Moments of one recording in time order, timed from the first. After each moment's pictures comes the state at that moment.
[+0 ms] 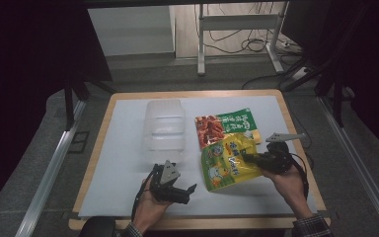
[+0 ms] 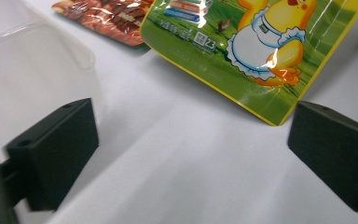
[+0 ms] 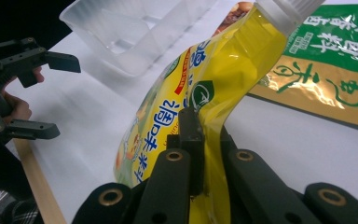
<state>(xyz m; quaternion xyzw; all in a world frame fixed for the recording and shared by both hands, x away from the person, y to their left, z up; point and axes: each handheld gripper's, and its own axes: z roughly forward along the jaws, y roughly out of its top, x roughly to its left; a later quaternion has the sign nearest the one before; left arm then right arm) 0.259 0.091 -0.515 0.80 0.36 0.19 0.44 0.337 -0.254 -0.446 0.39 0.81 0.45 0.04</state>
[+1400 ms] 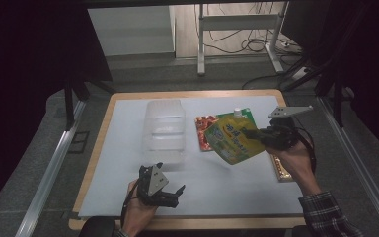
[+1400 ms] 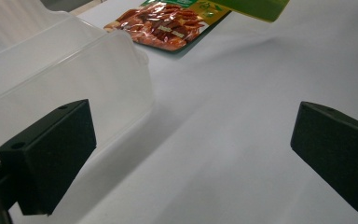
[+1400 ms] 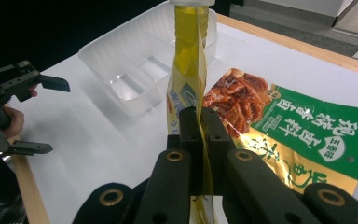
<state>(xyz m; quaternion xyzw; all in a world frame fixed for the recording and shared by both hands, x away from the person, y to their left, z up) 0.239 0.117 -0.512 0.80 0.33 0.27 0.42 0.361 -0.246 -0.371 0.31 0.83 0.45 0.10</state>
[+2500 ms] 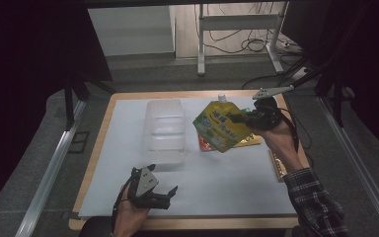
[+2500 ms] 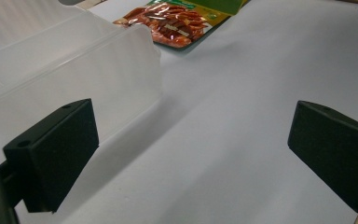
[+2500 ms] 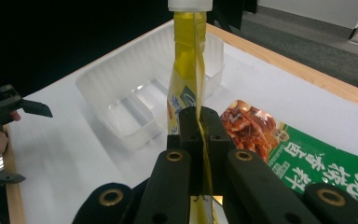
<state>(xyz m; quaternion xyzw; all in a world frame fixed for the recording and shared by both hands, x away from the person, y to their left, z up) 0.229 0.138 -0.505 0.79 0.35 0.26 0.44 0.408 -0.210 -0.358 0.29 0.83 0.47 0.08</state>
